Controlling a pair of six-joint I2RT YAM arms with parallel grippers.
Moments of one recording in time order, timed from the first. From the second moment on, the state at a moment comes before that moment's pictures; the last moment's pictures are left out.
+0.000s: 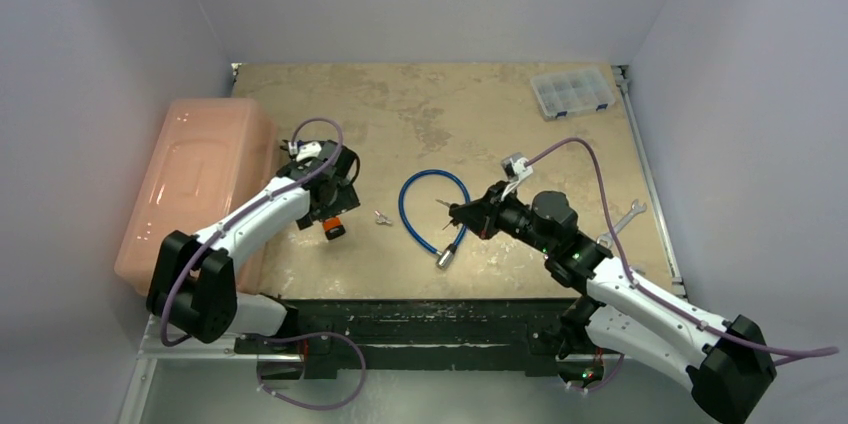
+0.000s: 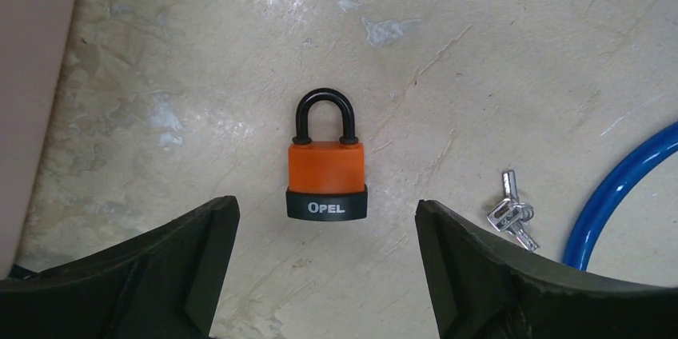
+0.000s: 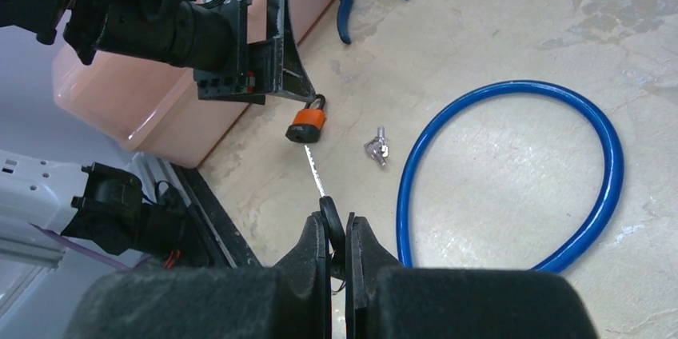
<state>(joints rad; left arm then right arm) -0.44 1.36 0.93 -0.80 -0.43 -0.84 0.72 0.84 0.46 0.22 -0.19 0.52</state>
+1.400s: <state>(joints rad) -0.37 1.46 0.74 -0.49 -0.32 -0.80 0.72 0.82 0.43 0.16 -0.17 0.53</state>
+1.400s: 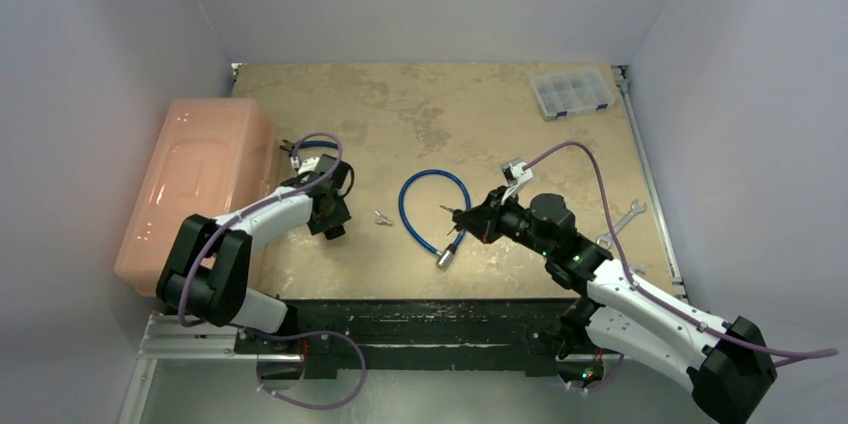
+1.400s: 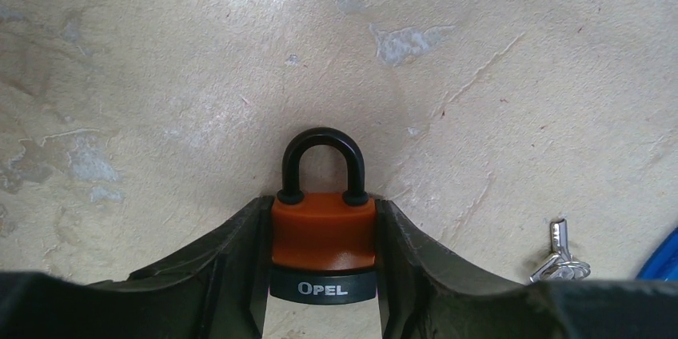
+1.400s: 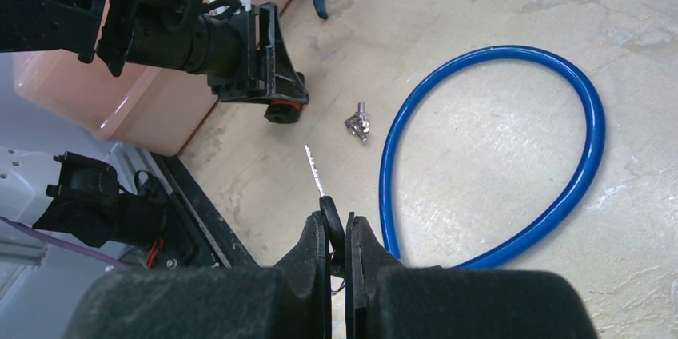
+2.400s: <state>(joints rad) -0.36 1.19 0.68 -0.43 -0.11 -0.81 0.72 0.89 0.51 0.15 -0.10 0.65</state>
